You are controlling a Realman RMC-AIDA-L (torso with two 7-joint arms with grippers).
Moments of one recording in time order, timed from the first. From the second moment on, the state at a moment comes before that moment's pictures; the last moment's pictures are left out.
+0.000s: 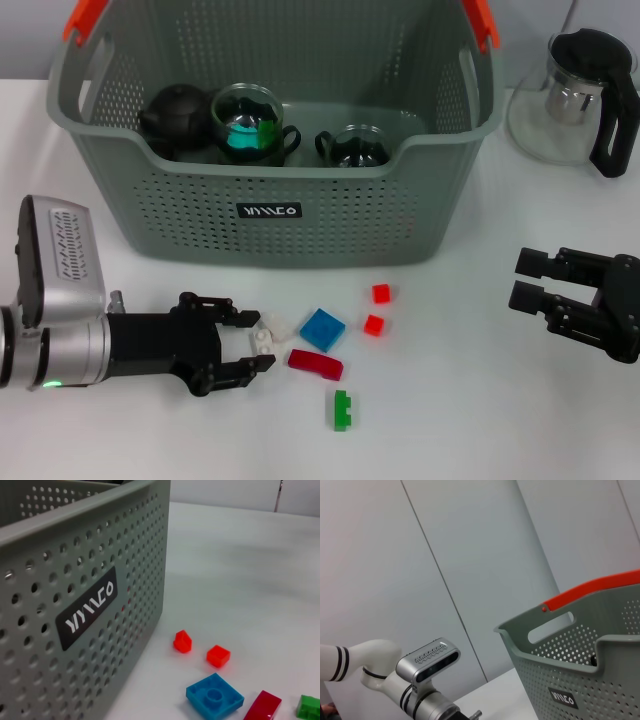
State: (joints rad) left arm -0.46 -2.17 0.64 0.65 2.28 1.40 -1.04; right arm 0.41 2.06 -0.50 -0.56 -1.97 -1.85 1.31
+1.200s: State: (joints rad) left arm -0.46 -2.17 0.65 0.59 2.25 1.35 -0.98; right arm 0.41 2.06 -0.49 -0.56 -1.97 -1.85 1.31
